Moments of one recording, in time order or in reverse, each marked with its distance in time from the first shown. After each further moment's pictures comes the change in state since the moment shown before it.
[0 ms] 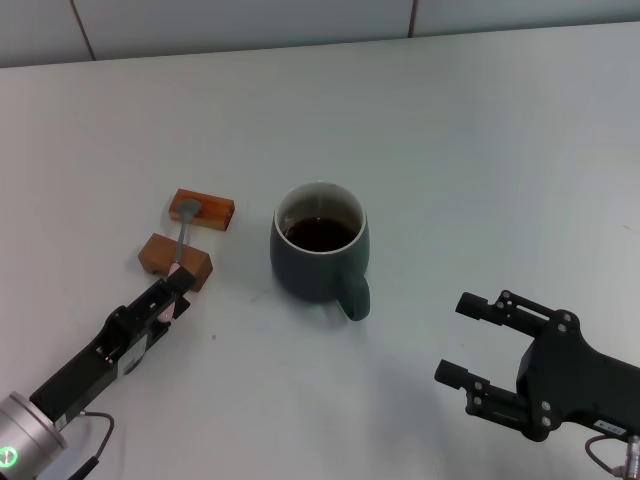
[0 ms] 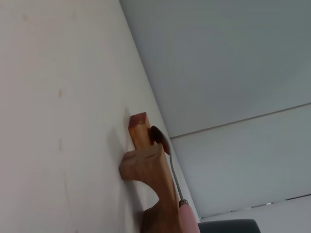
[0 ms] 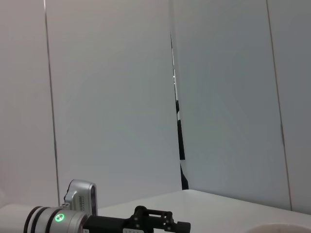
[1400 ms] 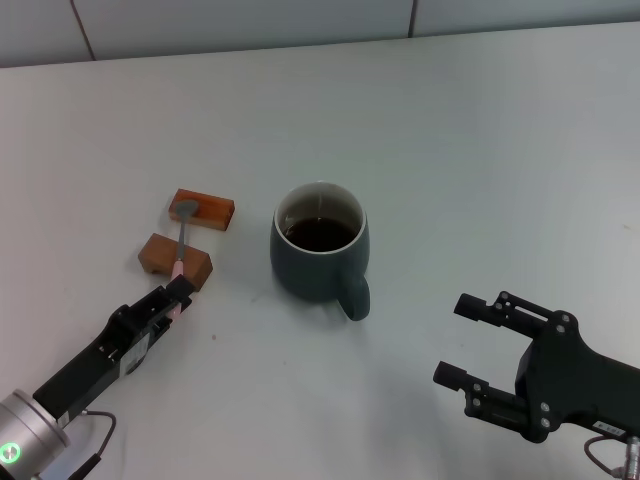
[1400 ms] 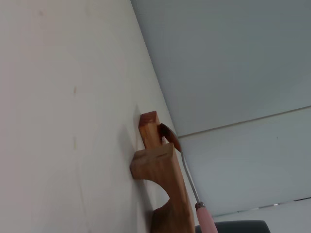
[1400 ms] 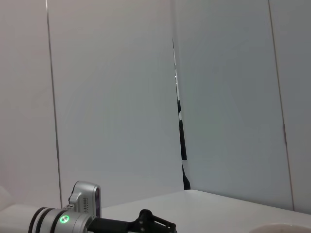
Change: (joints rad) left arm -0.007 0.000 0.004 0.003 0.000 -0.024 -0.015; right arm 0.001 0.000 -0.004 0.002 0.000 -0.001 0.000
